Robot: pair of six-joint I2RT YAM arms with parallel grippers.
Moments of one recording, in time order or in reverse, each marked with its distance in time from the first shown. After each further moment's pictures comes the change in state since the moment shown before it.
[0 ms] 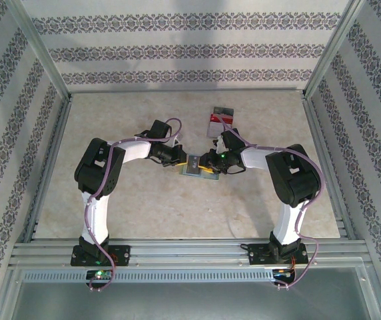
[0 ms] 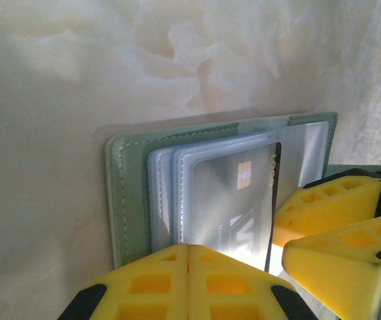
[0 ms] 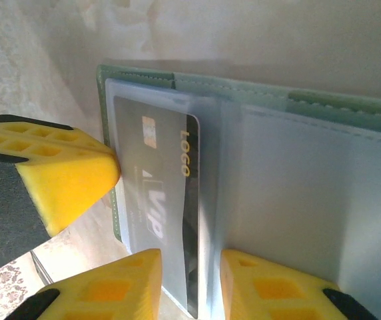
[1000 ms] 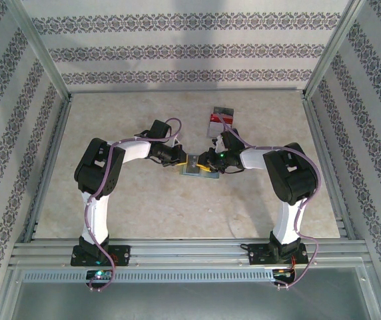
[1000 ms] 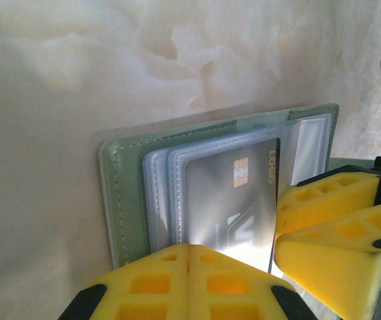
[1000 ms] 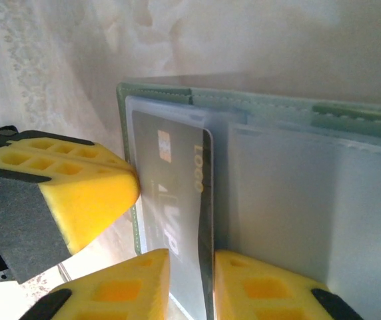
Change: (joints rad) left arm 0.000 0.000 0.000 -0.003 -0.005 0.001; right arm 0.000 0.031 -0.015 0.117 -0.041 0.071
